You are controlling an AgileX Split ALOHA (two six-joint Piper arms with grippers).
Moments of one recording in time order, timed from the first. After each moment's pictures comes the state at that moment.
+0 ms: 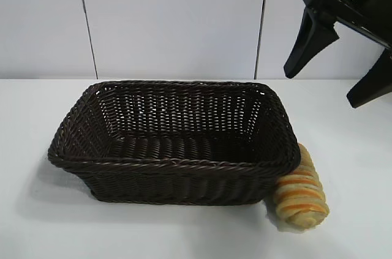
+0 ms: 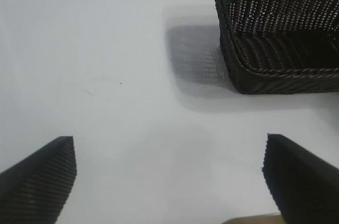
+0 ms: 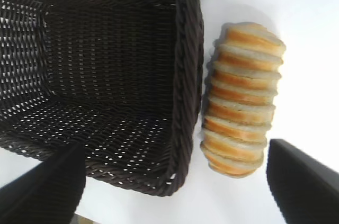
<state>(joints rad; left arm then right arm) -0.06 0.06 -0.50 -0.12 1.11 0.10 0.11 1.53 -1.08 0.40 0.89 -0.12</state>
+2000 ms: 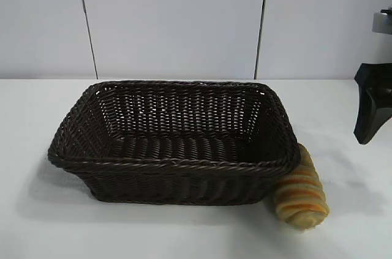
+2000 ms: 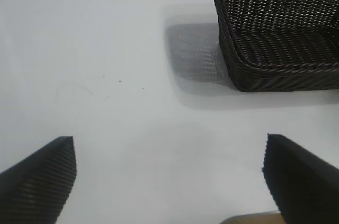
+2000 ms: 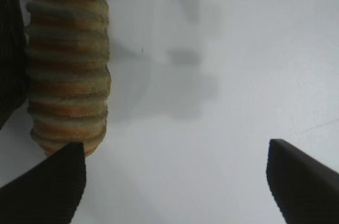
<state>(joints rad) -0.06 -0.01 -0.48 -0.11 1.12 0.10 0.04 1.53 -0.93 0.12 0.78 0.01</state>
